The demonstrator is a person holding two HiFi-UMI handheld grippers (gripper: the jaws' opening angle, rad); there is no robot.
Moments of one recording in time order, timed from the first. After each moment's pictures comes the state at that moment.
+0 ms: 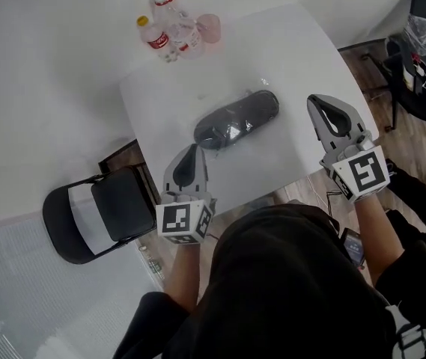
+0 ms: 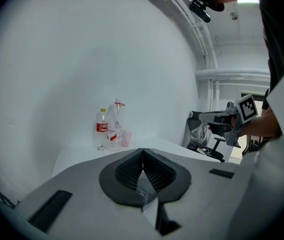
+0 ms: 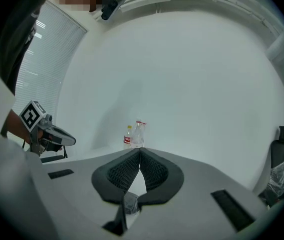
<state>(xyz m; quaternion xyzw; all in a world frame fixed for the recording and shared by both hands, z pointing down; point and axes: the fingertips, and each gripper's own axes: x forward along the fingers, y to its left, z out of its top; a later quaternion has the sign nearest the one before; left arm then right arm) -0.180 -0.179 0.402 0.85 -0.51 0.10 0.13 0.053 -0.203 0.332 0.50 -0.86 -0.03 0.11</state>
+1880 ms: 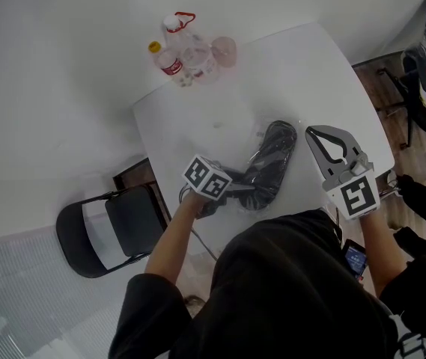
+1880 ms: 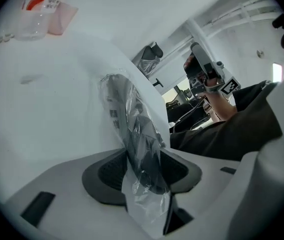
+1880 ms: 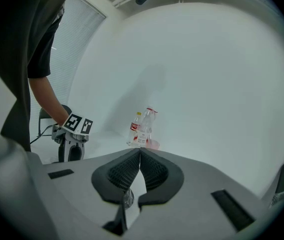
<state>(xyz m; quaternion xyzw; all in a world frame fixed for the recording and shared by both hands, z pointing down) -0.105 -0.164 0.591 0.82 0.00 0.39 0.42 0.030 -0.249 0.384 0.43 -0.88 -0.08 0.19</state>
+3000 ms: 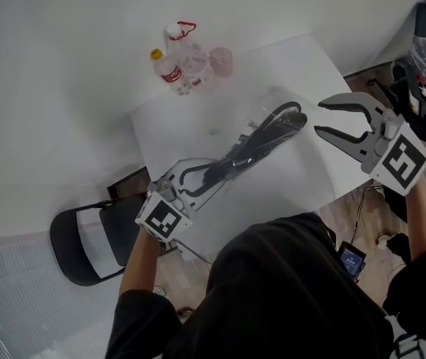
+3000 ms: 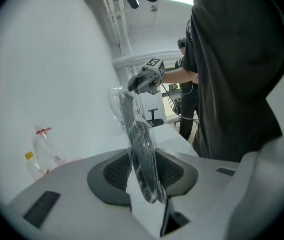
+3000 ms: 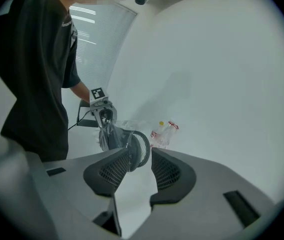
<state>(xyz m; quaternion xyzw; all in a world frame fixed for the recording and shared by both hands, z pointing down) -0.135 -0.202 0.398 0.96 -0.09 0.23 -0.12 0.034 -0.240 0.287 0.22 -0.92 -0.14 0.28</state>
